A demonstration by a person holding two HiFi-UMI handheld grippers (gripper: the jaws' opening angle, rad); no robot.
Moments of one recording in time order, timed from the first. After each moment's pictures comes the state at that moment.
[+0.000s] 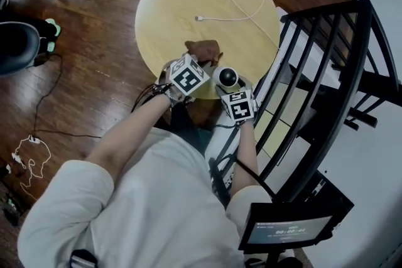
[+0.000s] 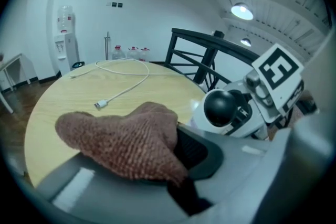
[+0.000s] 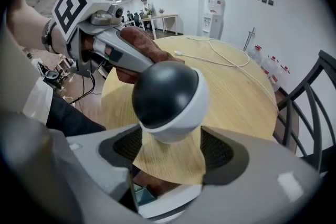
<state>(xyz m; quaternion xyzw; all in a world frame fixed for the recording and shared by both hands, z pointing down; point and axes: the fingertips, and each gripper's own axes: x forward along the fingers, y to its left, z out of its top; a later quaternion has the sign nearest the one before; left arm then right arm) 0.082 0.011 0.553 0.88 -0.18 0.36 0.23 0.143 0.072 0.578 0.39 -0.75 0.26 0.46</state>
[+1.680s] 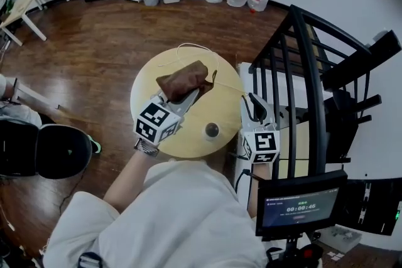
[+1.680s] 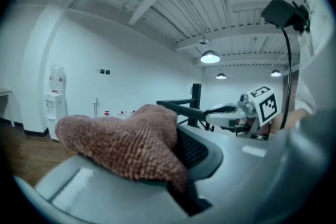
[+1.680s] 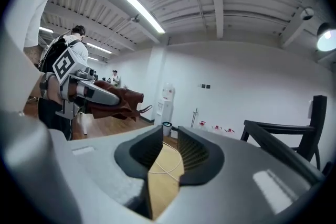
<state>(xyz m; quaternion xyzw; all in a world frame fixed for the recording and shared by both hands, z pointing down) 0.083 -0.057 0.252 0.98 -0.17 0.11 0.05 0.216 0.001 0.255 0.67 -0.73 -0.01 0.13</state>
